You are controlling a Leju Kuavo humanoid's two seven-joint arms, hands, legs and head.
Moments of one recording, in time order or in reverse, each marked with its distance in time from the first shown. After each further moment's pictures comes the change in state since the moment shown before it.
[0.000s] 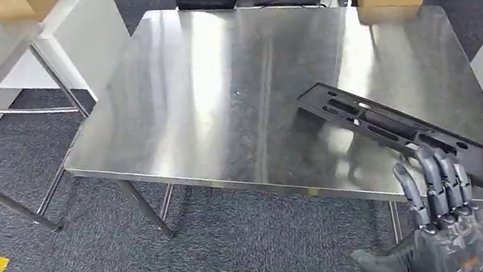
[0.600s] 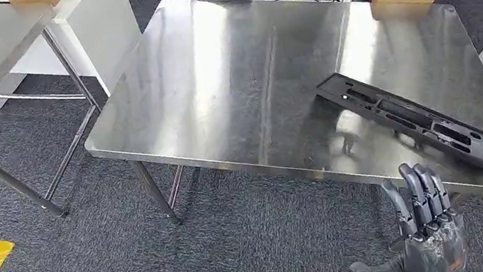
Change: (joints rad) left arm 0.066 -0.023 0.073 -0.057 0.063 0.018 -0.021; right arm 0.000 0.146 -0.122 0.160 -0.228 0.000 -0.378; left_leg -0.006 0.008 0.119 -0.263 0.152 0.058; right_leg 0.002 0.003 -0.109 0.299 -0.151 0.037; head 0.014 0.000
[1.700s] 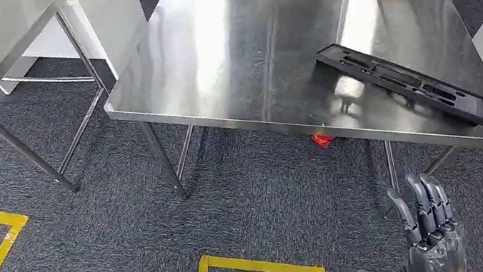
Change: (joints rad) left arm -0.005 0.018 -0.015 -0.002 0.044 0.048 -0.019; right arm 0.034 0.081 -0.071 0.032 -0.088 0.000 -0.154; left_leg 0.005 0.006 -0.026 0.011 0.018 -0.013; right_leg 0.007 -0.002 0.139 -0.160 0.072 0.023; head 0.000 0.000
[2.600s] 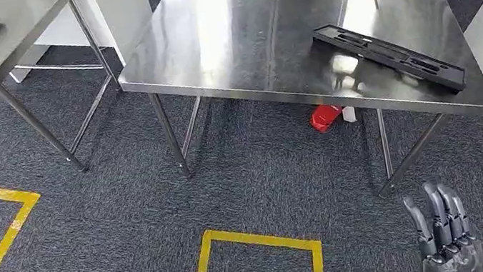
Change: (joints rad) left arm -0.027 0.048 -0.079 0.032 0.072 0.017 -0.026; right arm 0.083 0.041 -0.040 -0.067 0.022 0.000 0.020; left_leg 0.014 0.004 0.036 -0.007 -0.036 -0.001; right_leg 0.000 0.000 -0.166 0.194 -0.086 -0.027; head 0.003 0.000
